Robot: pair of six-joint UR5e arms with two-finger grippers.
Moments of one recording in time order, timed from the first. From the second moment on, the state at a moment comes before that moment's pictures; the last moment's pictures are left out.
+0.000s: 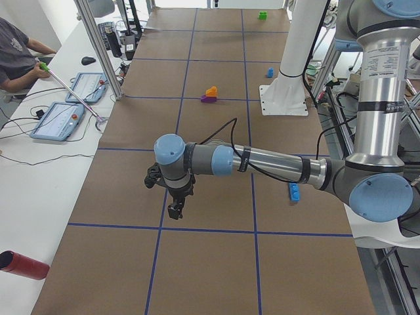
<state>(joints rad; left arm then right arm) -1.51 -1.56 -1.74 -1.44 -2.32 0.25 1.50 -1.74 1.89 -1.70 2.32 -0.06</state>
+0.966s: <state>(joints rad) -1.52 -1.54 -1.74 -1.44 -2.32 0.25 1.50 -1.74 1.89 -1.70 2.32 -0.06</state>
